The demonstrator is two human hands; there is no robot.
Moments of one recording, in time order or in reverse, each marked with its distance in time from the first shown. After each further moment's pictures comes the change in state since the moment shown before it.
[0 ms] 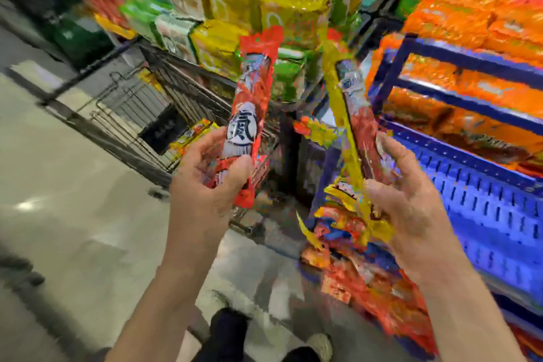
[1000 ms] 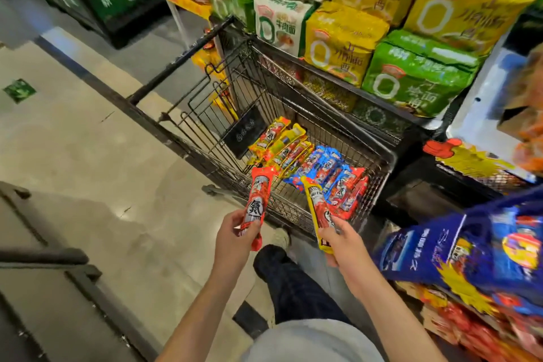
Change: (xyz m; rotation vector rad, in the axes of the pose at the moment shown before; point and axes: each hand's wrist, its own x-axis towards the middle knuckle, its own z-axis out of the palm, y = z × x) left_hand 0.207 -0.240 -0.351 0.238 0.086 -0.559; right_hand 0.160 0.305 0.358 -0.226 0.199 0.730
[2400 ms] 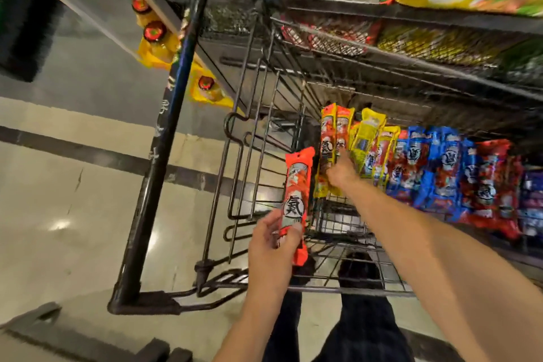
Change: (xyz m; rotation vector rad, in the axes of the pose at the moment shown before) left_hand 0.447 0.059 -0.061 0.112 -0.377 -0.217; right_hand 0.521 -0.093 0.299 -0.382 0.294 0.185
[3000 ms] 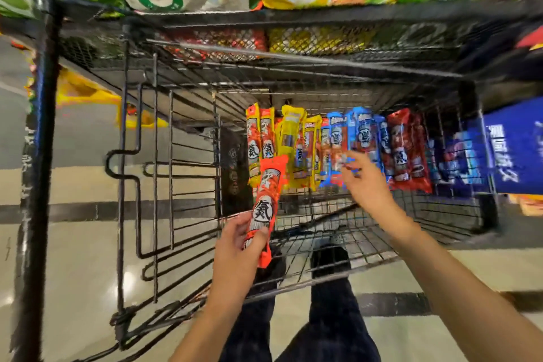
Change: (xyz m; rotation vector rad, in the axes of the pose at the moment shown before) left_hand 0.015 -0.008 0.042 0.262 -0.204 0.013; right_hand -0.073 0.117 -0.134 0.177 0.228 -0.151
